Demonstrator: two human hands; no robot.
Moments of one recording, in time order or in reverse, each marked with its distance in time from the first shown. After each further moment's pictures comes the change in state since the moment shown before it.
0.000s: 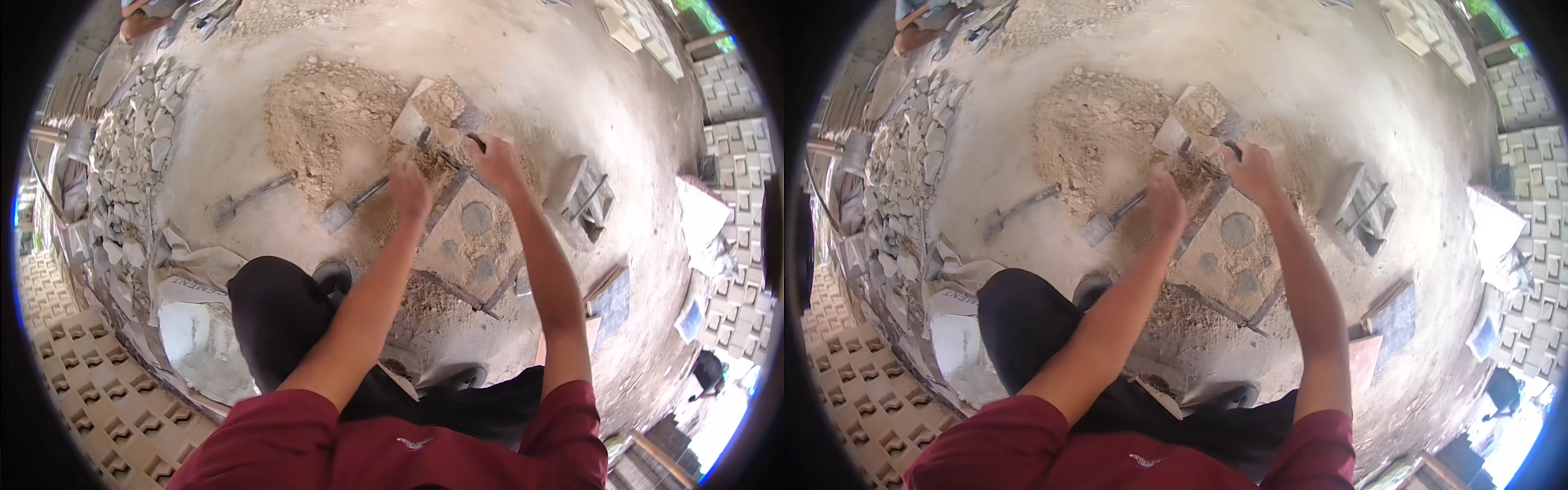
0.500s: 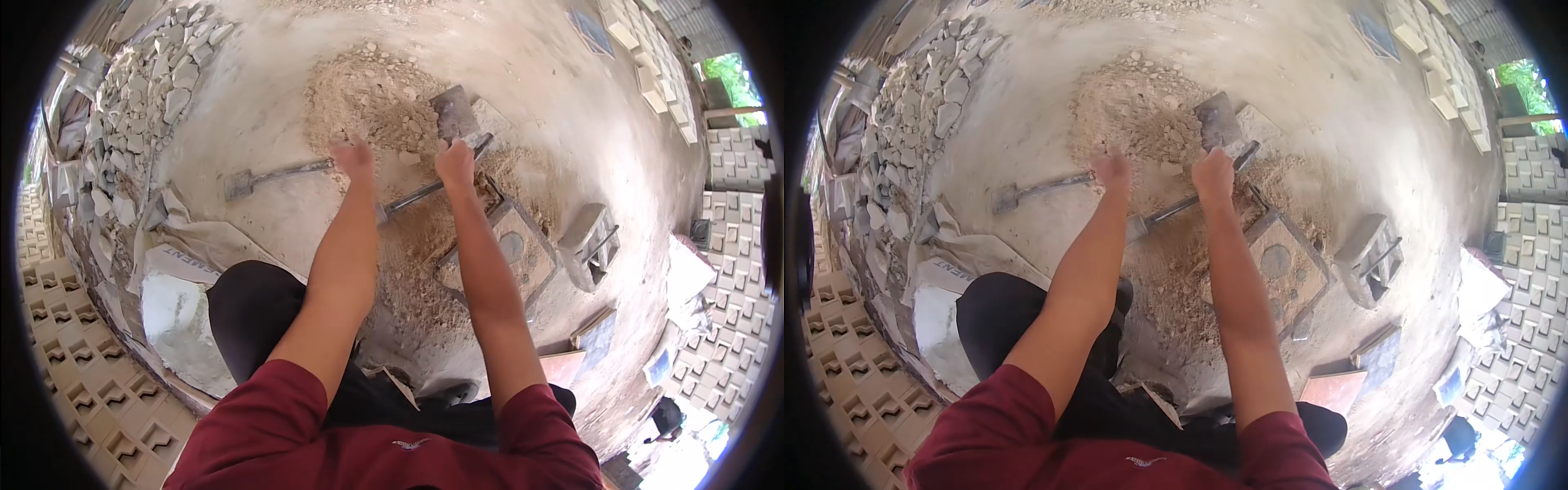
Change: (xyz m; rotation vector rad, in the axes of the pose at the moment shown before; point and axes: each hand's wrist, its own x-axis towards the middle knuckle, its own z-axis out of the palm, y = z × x) left_hand 0.149 -0.094 -0.128 0.252 0.283 -0.672; right_hand 0.049 -0.088 0.179 -0.057 0.143 0.189
